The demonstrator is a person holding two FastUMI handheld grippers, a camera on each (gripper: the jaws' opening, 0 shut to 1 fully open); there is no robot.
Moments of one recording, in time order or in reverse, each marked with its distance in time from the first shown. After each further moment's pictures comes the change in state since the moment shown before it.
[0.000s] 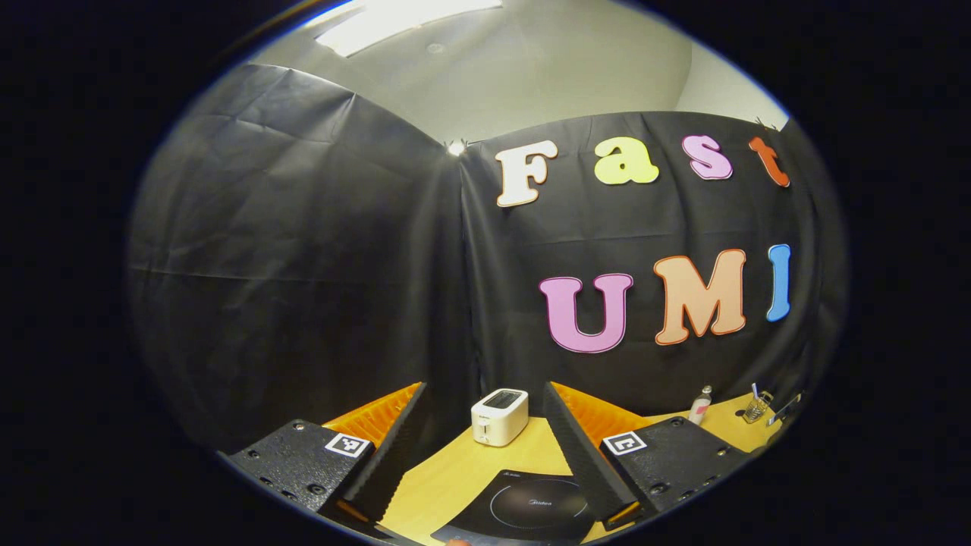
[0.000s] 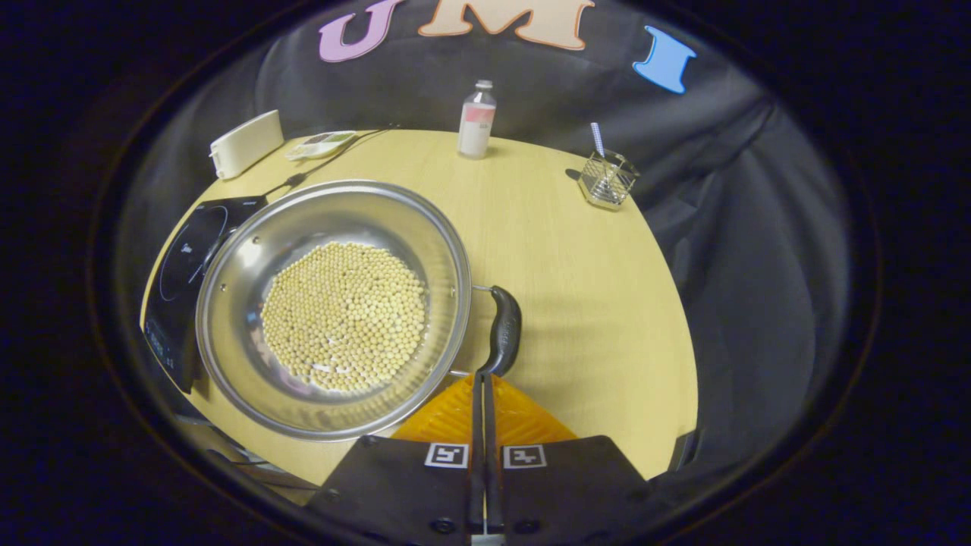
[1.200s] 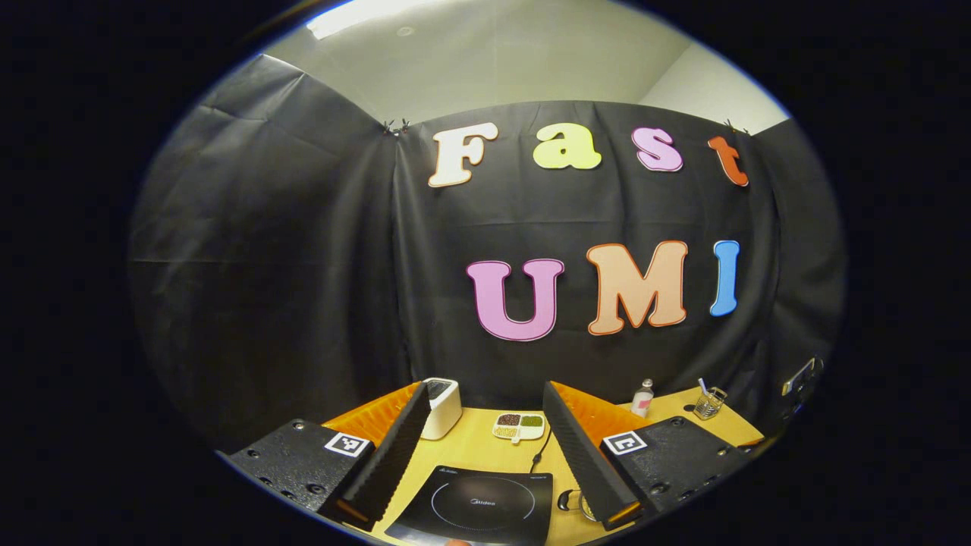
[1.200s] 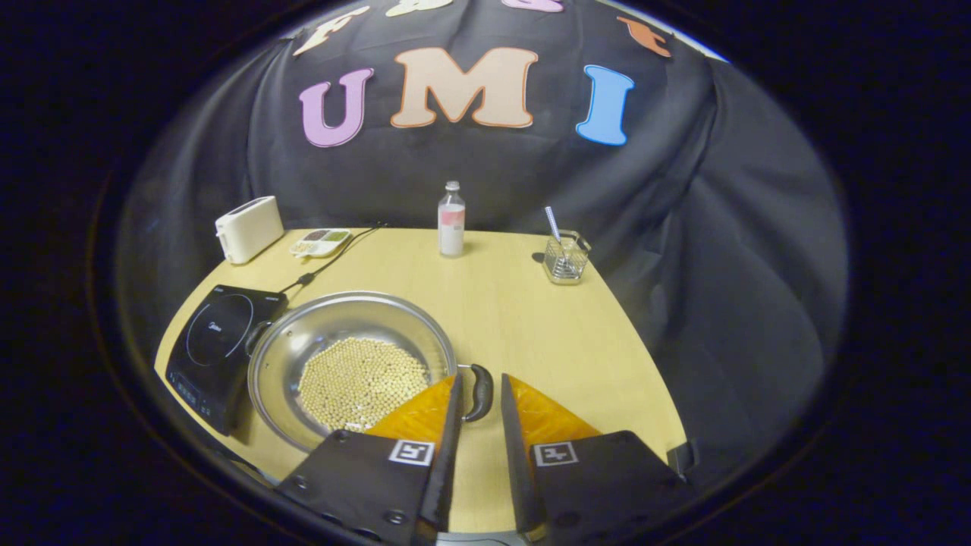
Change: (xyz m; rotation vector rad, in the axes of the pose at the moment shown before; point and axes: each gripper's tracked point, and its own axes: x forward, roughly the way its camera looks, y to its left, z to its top) left arm 0.025 -0.089 -0.020 -0.022 0.068 -0.253; right arm -0.073 -0.020 0.065 0.142 -0.349 -0.003
